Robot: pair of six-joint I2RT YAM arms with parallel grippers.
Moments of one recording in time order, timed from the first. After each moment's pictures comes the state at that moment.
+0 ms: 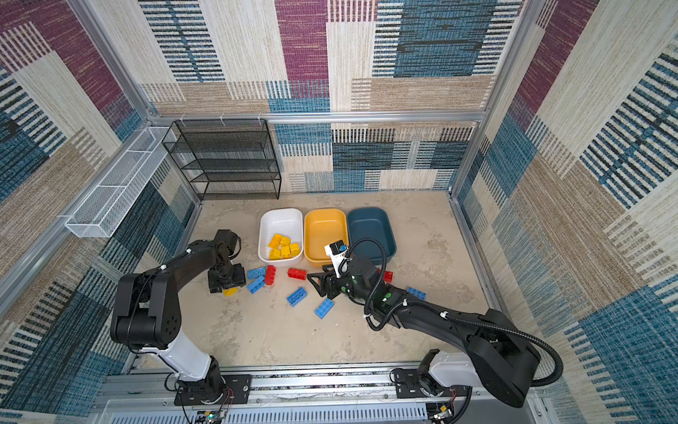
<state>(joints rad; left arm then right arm) -0.03 1.69 1.06 -0.87 -0.16 -0.36 0.82 1.28 0.64 0.32 -0.18 0.43</state>
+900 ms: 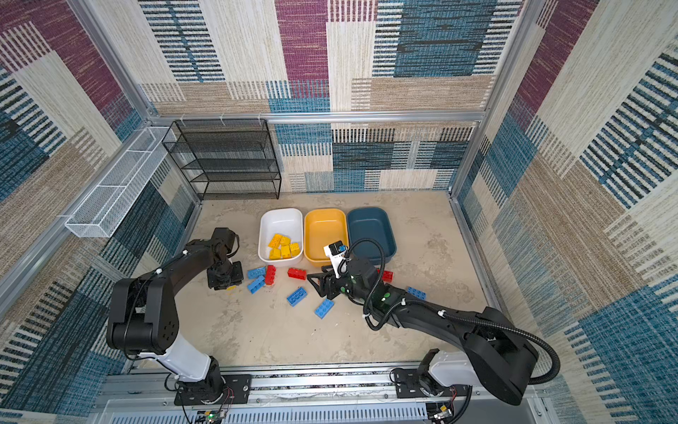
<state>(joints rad) -0.04 1.63 1.06 -0.88 -0.13 -0.36 0.82 1.29 0.64 0.32 -0.18 0.43</state>
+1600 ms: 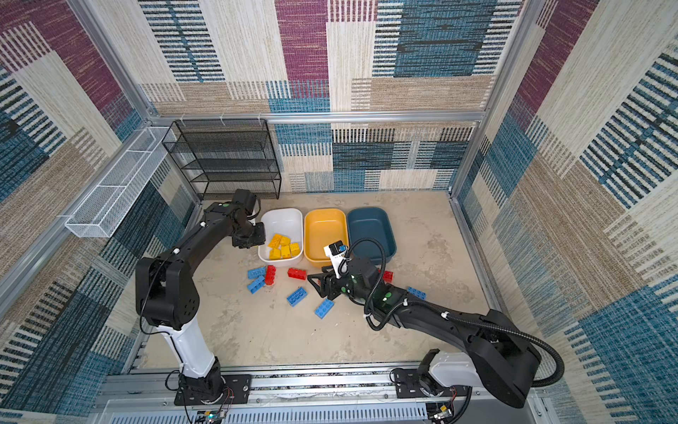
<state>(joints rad) -0.19 1.90 1.63 -0.96 -0.05 -0.36 0.82 1.25 0.64 0.27 -0.19 0.42</state>
